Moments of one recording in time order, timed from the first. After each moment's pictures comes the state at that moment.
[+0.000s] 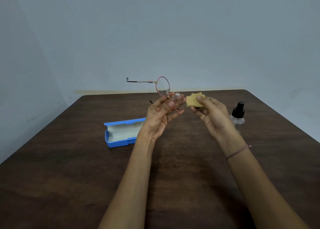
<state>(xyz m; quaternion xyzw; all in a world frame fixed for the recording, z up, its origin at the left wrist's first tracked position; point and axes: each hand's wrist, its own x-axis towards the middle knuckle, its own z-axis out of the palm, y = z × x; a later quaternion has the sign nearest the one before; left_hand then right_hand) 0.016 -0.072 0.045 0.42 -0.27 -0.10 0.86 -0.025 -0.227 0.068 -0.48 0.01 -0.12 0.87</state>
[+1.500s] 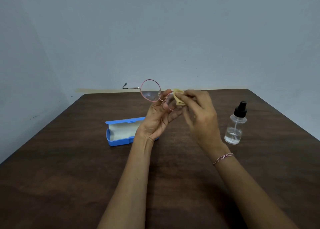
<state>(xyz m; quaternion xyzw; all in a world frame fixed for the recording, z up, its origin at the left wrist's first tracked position) 0.007 -0.067 0.049 0.35 -0.32 -0.13 0.87 -0.039 -0.195 0.054 -0.78 -0.23 -0.53 0.24</state>
